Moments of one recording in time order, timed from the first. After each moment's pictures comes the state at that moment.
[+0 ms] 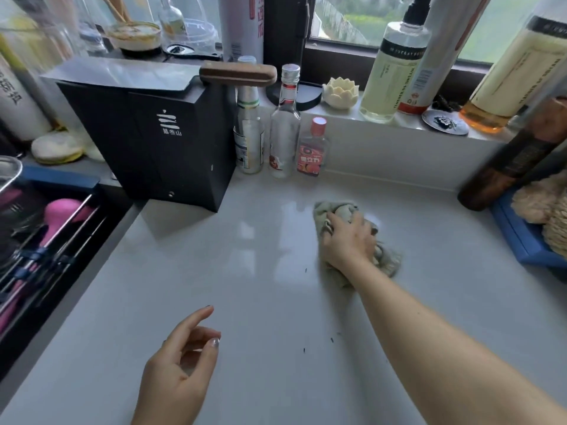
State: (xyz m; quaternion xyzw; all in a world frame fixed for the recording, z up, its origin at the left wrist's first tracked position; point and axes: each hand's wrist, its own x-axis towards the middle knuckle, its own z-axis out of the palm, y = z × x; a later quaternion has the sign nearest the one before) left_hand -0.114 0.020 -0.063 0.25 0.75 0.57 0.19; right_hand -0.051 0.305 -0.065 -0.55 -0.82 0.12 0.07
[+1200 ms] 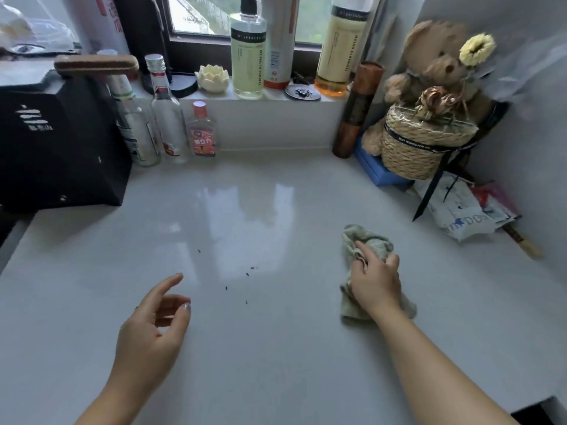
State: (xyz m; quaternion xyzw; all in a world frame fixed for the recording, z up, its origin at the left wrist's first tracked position) left_hand -0.073 0.025 -0.051 0.40 0.73 0.50 0.23; right_hand 0.174 0.196 -0.045 -0.72 -0.63 0.20 0.21
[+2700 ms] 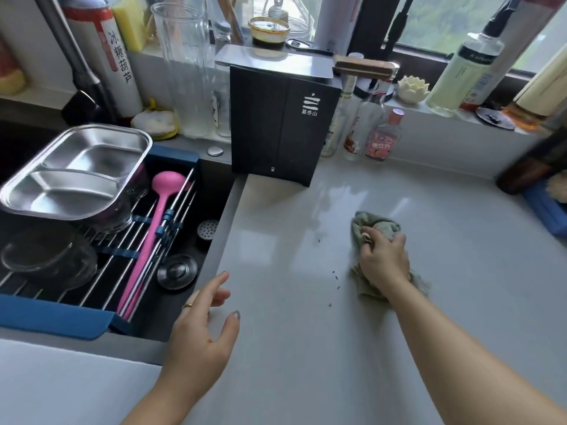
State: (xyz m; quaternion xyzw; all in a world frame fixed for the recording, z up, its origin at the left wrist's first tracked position) left_hand -0.222 -0.129 -0.050 0.32 0.78 0.49 0.22; right_hand -0.092 0.129 -0.051 -0.62 -0.75 0.20 0.10
